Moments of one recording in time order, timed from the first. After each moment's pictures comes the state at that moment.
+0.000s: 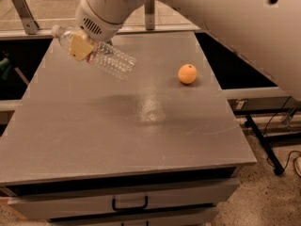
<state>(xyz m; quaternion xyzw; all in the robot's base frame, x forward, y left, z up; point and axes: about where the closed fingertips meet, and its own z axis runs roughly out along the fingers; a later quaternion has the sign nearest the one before) 0.577 0.152 0.987 -0.56 0.73 0.10 0.36</state>
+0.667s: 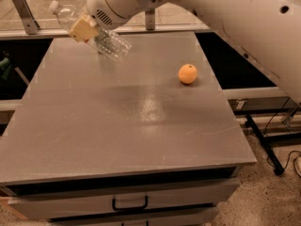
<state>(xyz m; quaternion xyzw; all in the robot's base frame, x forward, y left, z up) 0.618 0.159 1.017 -0.57 0.65 0.14 0.47</state>
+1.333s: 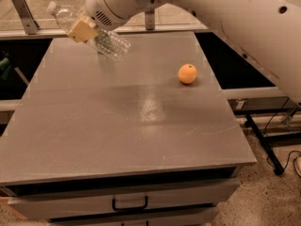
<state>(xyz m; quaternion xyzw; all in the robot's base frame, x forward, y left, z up) 0.618 0.161 1.019 -0.59 0.64 0.13 0.48</state>
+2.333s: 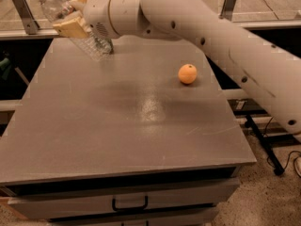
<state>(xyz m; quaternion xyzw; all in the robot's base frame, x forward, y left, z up) 0.622 0.191 1.032 -0.53 0.55 0.24 0.59</state>
